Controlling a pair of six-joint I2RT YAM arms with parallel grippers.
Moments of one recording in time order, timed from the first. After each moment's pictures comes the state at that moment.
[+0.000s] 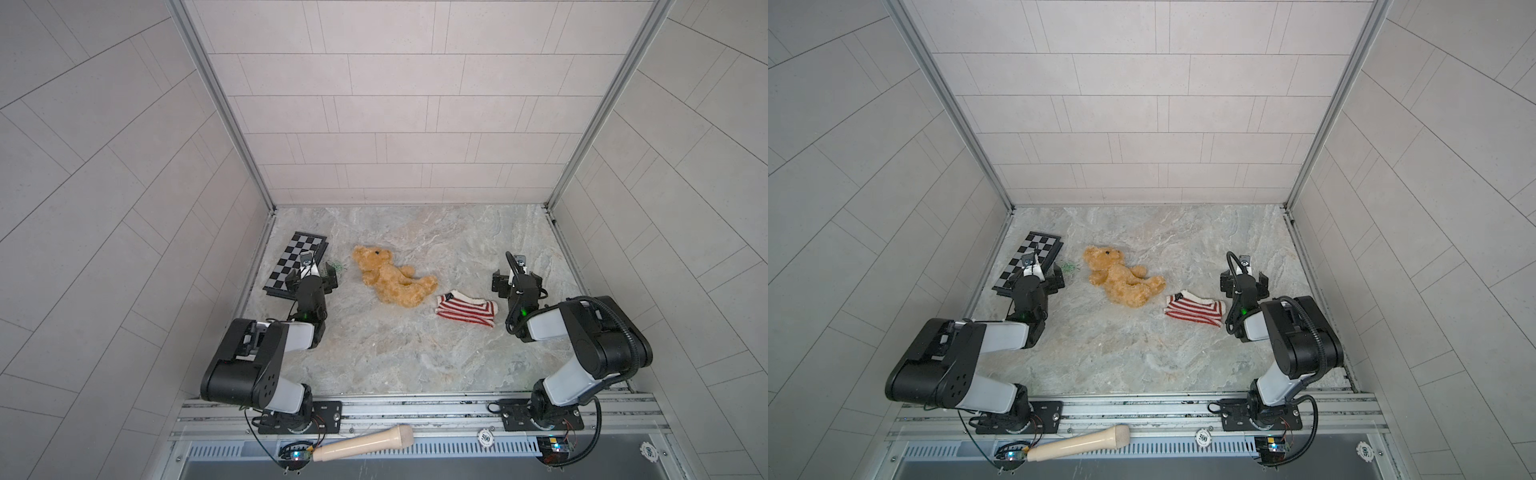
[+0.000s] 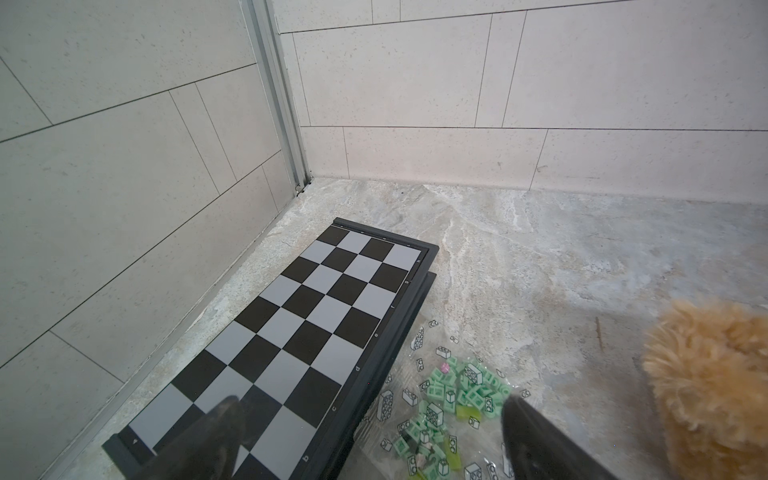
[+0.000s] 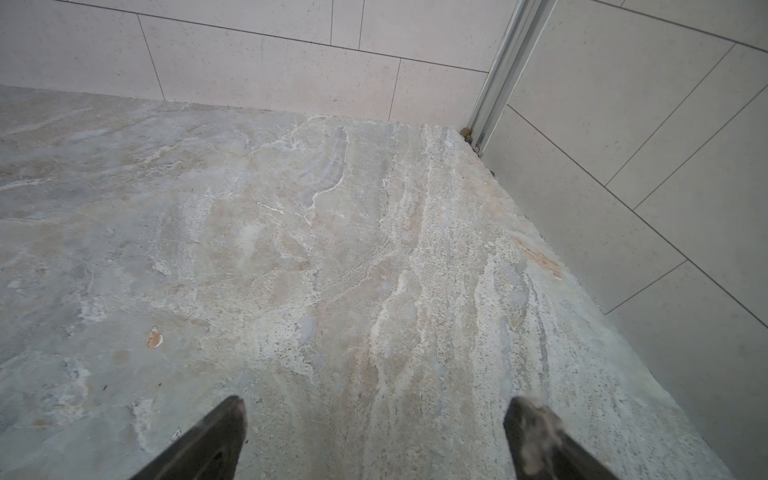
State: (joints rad) left arm -0.13 1.46 0.33 0.89 -0.42 -0.02; right arm 0.08 1.61 0.35 0.90 0.40 -0.03
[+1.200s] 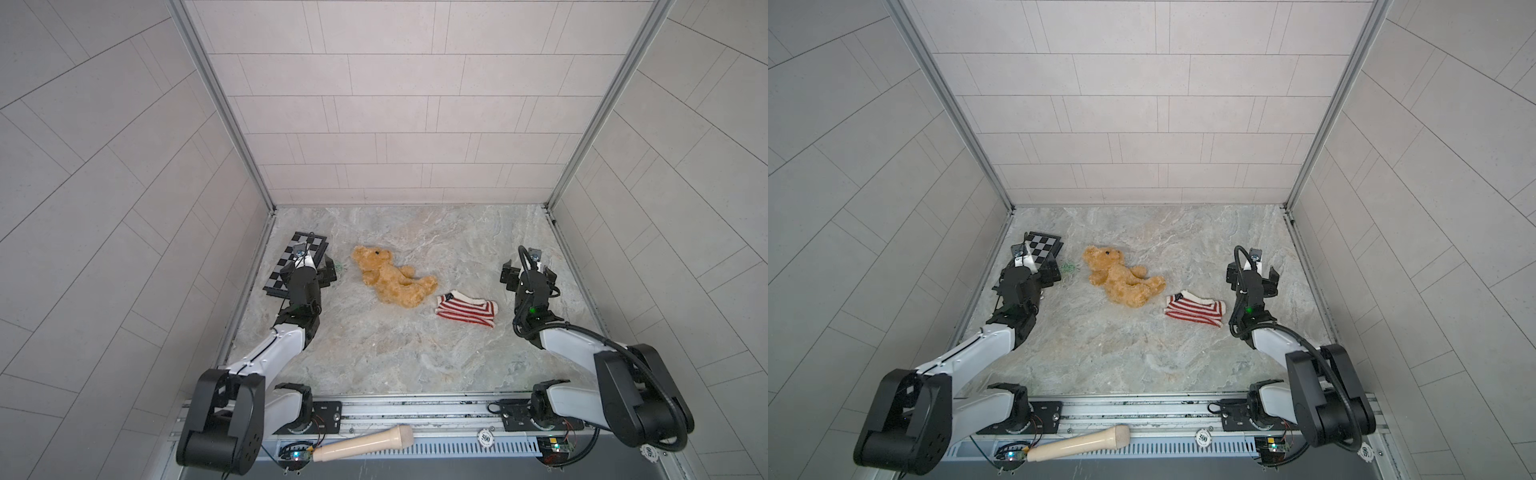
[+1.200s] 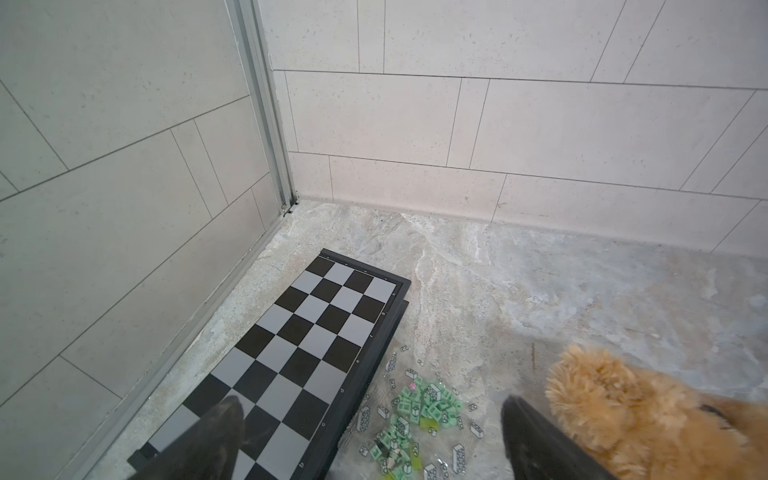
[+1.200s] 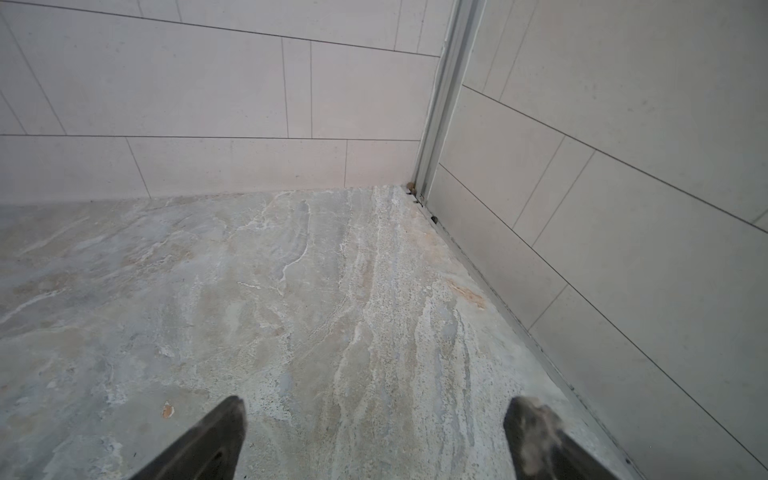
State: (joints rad) left arm -0.14 1.14 0.46 0.41 -0.36 -0.13; right arm 0.12 1.21 0.43 0.50 0.55 0.07
